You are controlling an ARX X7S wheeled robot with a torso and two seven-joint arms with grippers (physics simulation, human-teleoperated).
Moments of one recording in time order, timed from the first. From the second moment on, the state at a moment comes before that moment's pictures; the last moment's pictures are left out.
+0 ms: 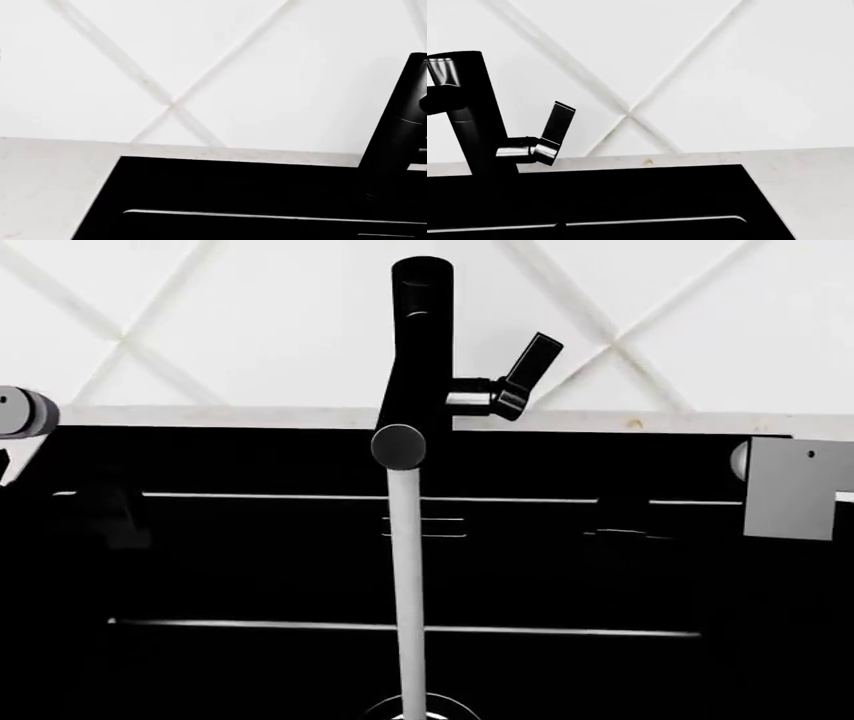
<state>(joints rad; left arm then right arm) -1.27 -0.88 1.37 0.06 -1.52 -0.07 -0.76 0.68 0.59 -0.24 -0.07 0.82 0.66 0.36</state>
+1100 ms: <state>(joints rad) -1.38 -0.34 1.38 -0.92 -1.46 -0.06 -0.29 1.34 0.20 -0.05 1.22 0.28 0.30 -0.18</state>
